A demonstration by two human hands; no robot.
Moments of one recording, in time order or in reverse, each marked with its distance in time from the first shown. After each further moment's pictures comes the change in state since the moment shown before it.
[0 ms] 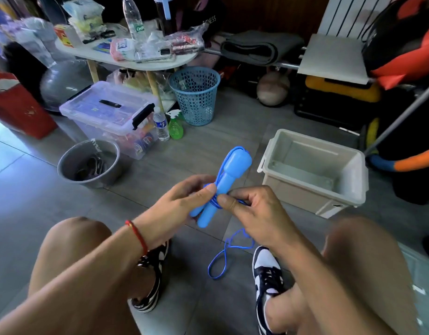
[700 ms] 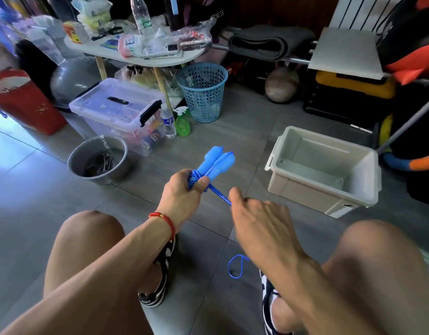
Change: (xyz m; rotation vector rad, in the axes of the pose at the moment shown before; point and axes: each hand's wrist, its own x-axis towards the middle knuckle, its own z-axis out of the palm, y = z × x) left_hand 0.032 -0.021 -0.016 0.394 0.460 0.005; right_hand -0.020 -0.020 0.021 -1.241 0.109 -0.196
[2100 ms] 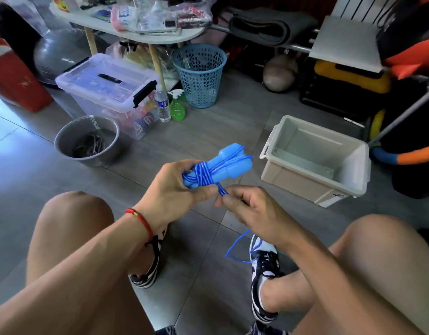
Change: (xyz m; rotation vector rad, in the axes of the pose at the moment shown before) left_hand -0.043 0.017 -0.022 -0.061 -0.196 0.170; right_hand 0.000 0.027 0.027 1.178 -0.415 0.098
